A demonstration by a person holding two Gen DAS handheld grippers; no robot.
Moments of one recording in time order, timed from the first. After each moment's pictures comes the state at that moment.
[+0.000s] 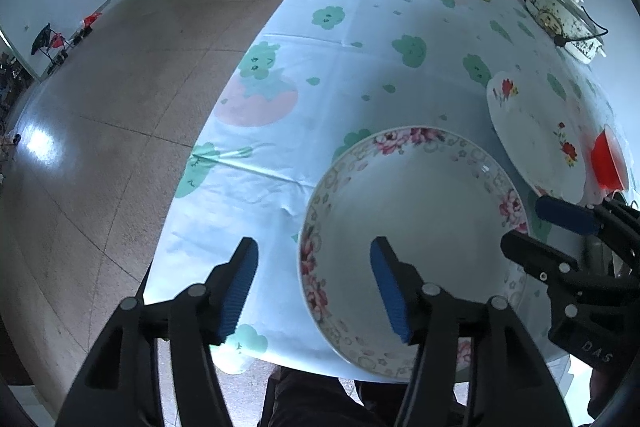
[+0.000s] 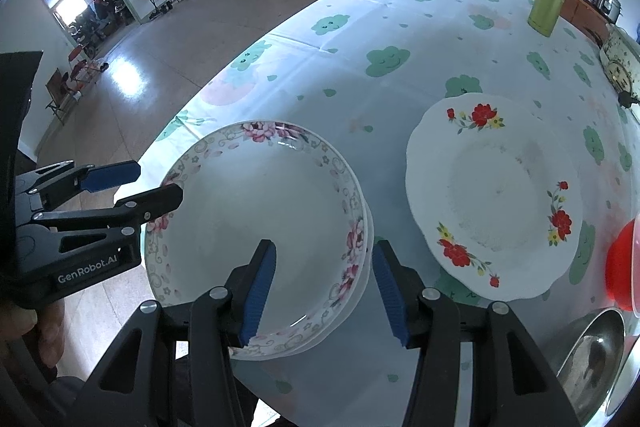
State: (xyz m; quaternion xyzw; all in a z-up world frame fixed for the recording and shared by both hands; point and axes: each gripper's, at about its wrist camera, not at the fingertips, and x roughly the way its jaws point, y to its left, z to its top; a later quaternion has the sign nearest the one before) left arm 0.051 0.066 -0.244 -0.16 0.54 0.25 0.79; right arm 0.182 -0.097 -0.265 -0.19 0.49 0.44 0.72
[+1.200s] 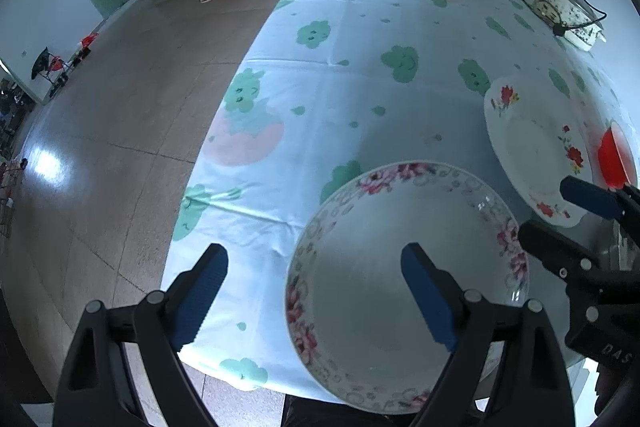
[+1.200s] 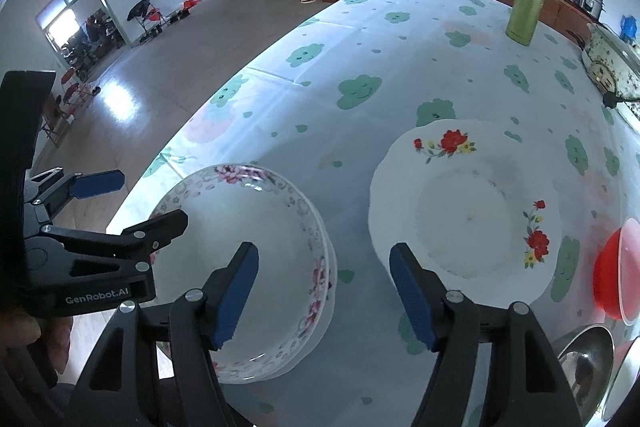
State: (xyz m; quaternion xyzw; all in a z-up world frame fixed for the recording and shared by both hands) left arm 0.087 0.065 -0.237 -0.12 0.55 0.25 0.79; right arm 0.215 -0.104 -0.256 -0.16 0.48 0.42 0.76
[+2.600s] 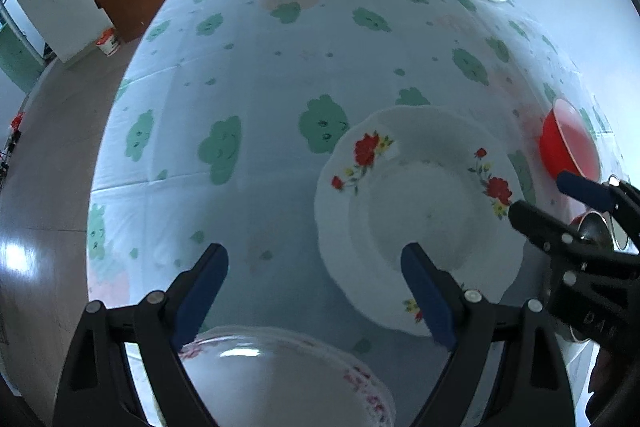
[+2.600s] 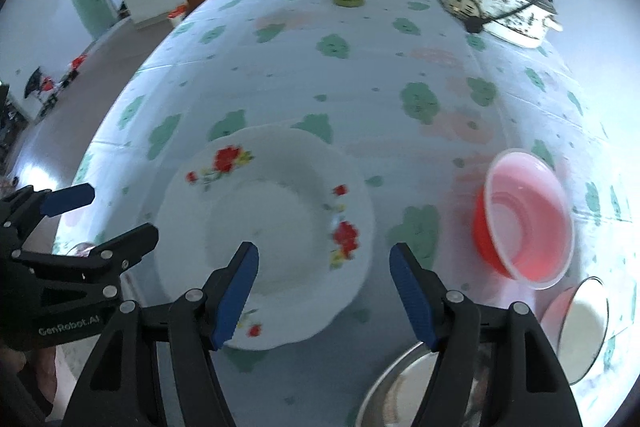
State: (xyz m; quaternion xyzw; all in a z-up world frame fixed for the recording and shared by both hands) left arm 0.236 -0.008 -0.239 -0.04 0.57 0.10 0.82; right arm 0.319 -0.195 -0.262 -0.10 0.51 0.22 0.82
